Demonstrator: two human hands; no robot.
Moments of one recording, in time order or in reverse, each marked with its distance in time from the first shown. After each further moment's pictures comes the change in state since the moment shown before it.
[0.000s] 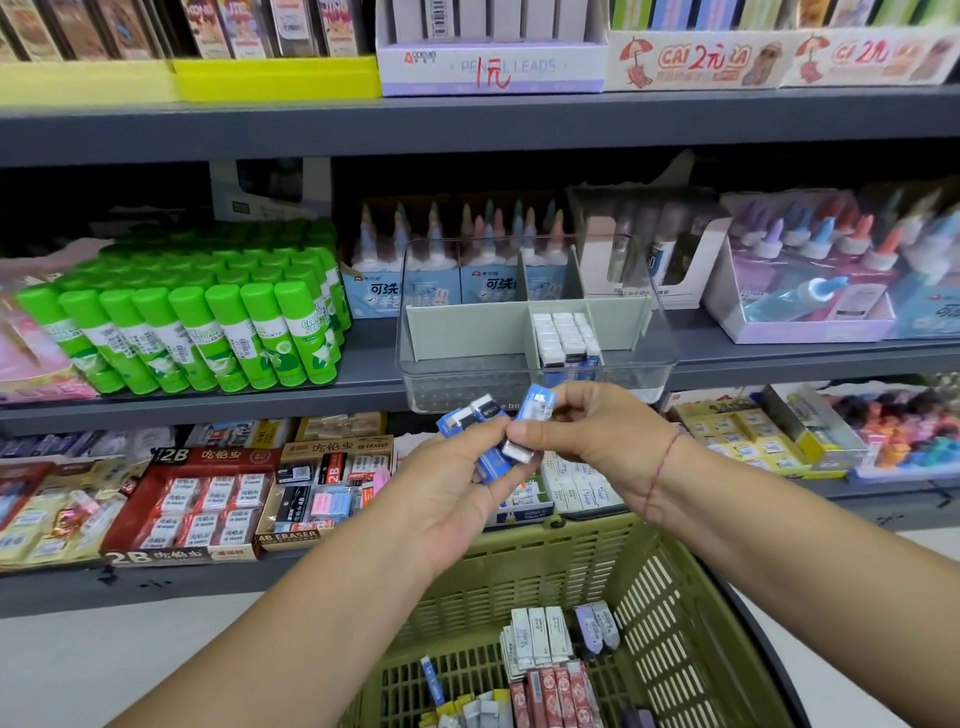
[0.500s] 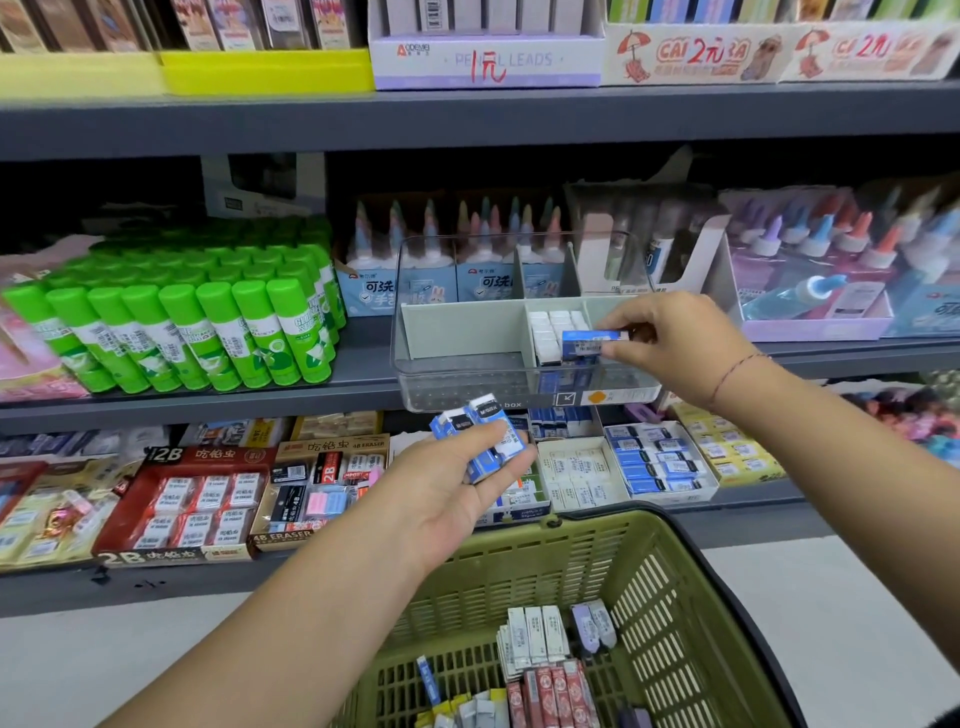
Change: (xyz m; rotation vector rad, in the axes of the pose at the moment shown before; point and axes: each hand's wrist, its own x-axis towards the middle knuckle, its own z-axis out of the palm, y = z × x) left_hand 0.004 0.003 -0.005 0.040 0.062 -0.049; right_hand 0.037 -0.032 -0.079 -1.109 0.281 -0.411
